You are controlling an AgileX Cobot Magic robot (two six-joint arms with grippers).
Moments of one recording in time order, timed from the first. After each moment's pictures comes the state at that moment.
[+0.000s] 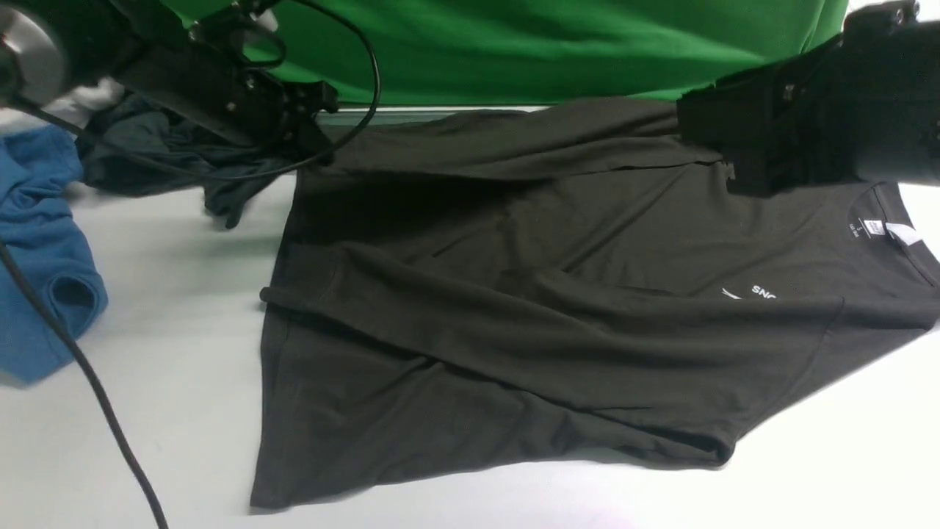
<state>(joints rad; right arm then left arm) 0.56 1.13 -1.07 0.08 0.54 -0.06 0.02 2.06 -1.72 -0.52 0.93 0.29</state>
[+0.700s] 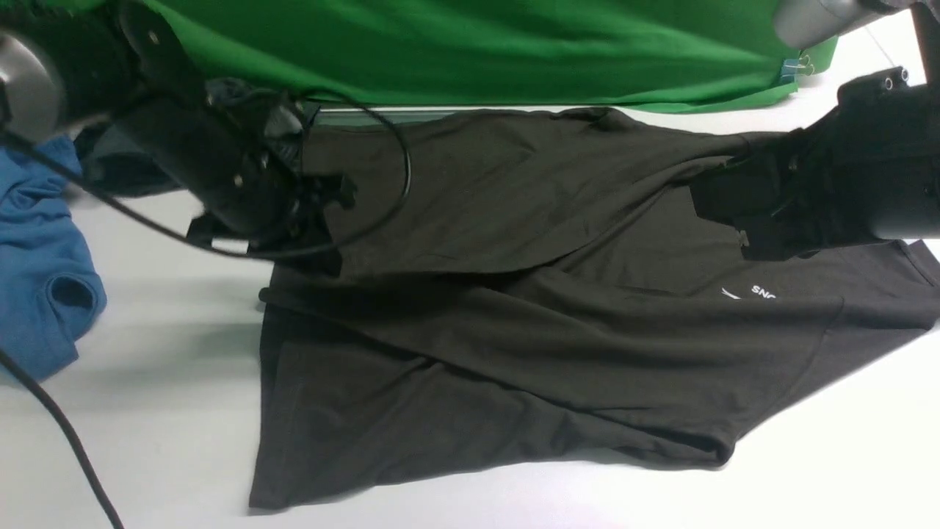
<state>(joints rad) 0.56 1.13 -1.07 0.08 0.70 -0.04 -0.05 1.93 -1.43 -0.42 1.05 0.15</state>
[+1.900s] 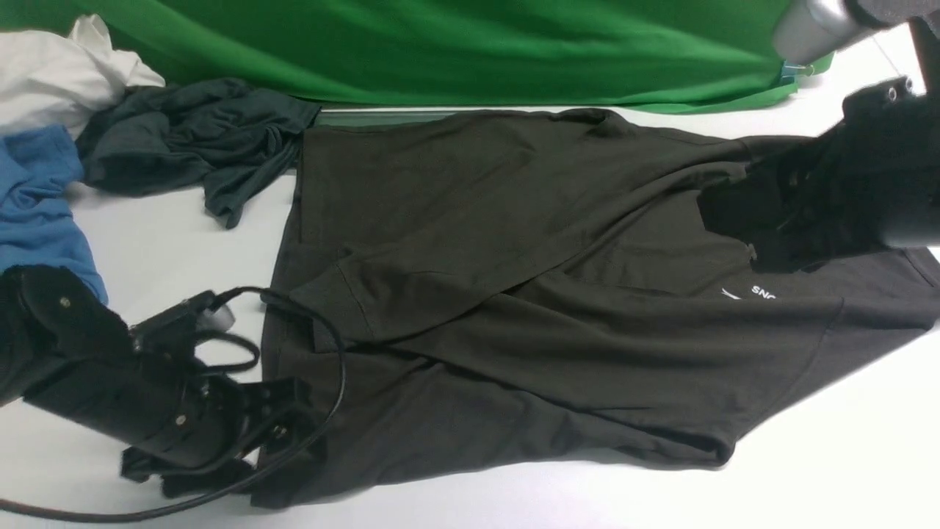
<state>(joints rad) 0.56 1.13 -1.05 0.01 0.74 -0.01 -0.05 1.55 -0.63 -0.66 0.65 0.24</state>
